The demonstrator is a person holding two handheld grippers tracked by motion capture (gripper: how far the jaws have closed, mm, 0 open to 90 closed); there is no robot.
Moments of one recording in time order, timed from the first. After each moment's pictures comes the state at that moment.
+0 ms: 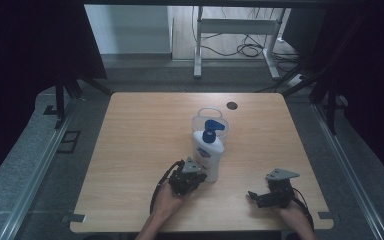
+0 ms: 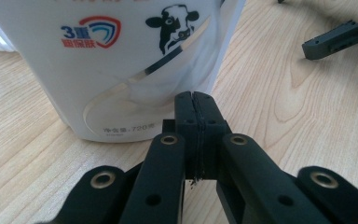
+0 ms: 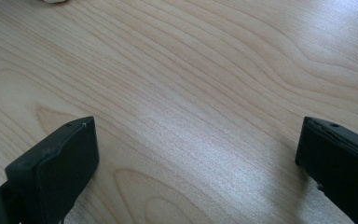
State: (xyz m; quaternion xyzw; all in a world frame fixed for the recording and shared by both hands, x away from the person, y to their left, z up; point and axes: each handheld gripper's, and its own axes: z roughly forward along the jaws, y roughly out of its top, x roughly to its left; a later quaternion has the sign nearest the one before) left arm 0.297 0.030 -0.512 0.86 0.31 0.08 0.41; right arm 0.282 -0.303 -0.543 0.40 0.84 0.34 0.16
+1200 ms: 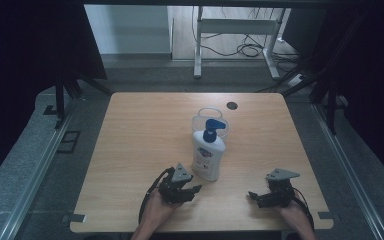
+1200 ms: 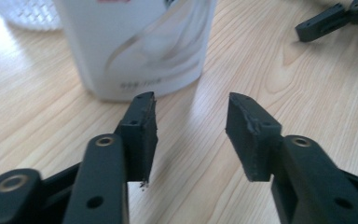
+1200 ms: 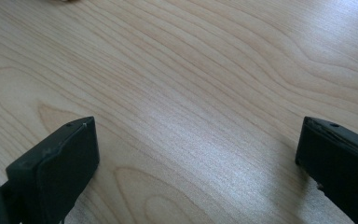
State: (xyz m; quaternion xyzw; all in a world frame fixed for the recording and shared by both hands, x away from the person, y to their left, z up) left arm 0.267 0.059 -0.508 0.85 0.32 0.10 0.40; right arm 0.283 -0.305 -0.543 0.39 0.84 0.34 0.16
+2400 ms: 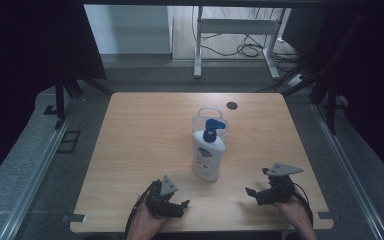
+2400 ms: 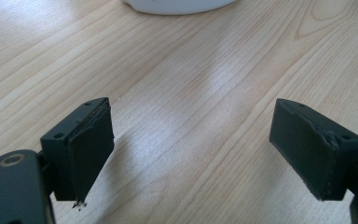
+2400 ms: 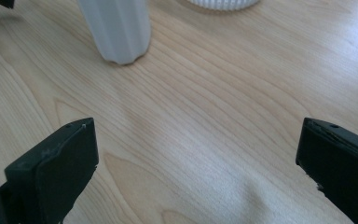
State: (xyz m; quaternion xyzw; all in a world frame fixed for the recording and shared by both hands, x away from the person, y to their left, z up) left arm 0.239 0.088 -0.532 0.85 0.36 0.13 0.35; right arm 0.283 -0.292 -0.507 0.35 0.83 0.40 0.14
